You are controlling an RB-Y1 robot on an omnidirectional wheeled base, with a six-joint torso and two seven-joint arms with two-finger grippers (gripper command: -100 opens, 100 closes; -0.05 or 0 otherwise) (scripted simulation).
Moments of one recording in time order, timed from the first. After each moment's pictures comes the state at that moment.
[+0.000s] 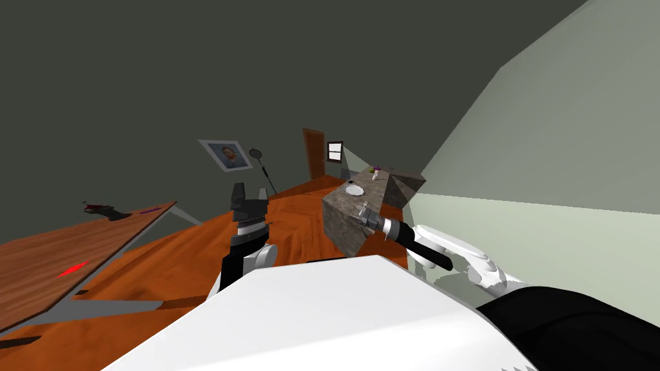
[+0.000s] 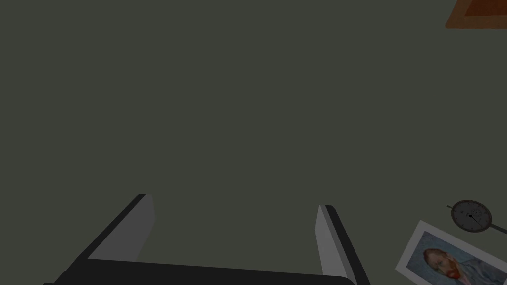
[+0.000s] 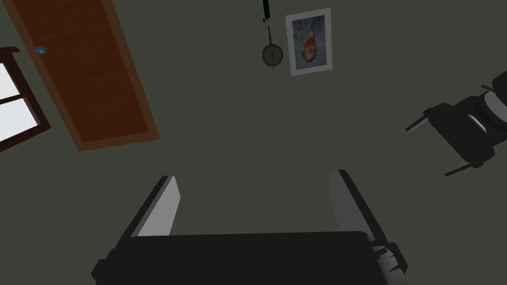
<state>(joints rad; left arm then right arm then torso) 0.45 -0.03 0.01 -2.31 0.04 -0.52 -0.07 0.55 -1.16 0.08 -2.29 0.35 -0.31 0.24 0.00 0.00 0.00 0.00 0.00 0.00</state>
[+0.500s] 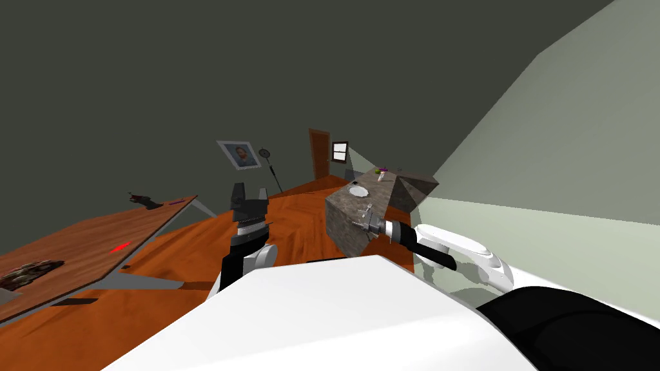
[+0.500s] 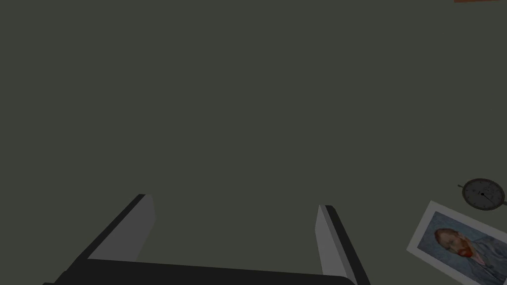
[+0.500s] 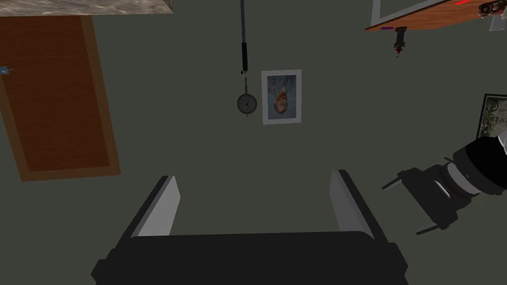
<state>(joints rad) 0.45 -0.03 0.01 -2.31 0.04 -0.52 -0.07 0.57 -1.30 0.10 -2.26 0.42 -0.29 0.27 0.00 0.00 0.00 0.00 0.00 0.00</state>
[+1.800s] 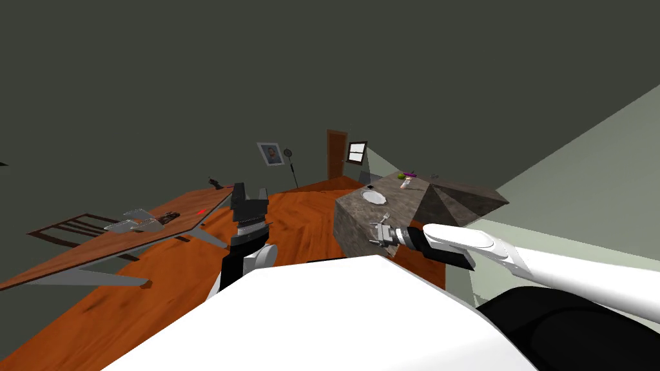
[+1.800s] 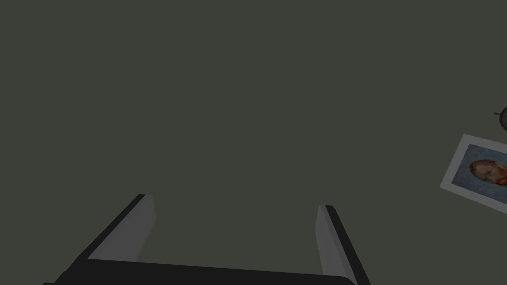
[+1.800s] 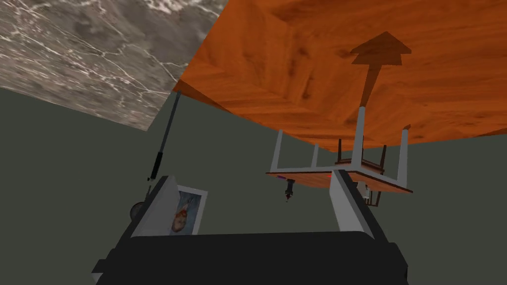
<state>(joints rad) 0.45 -0.03 0.01 -2.31 0.04 -0.52 -0.07 0.64 -1.65 0.21 -2.11 0.61 -0.25 0.33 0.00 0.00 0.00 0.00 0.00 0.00</state>
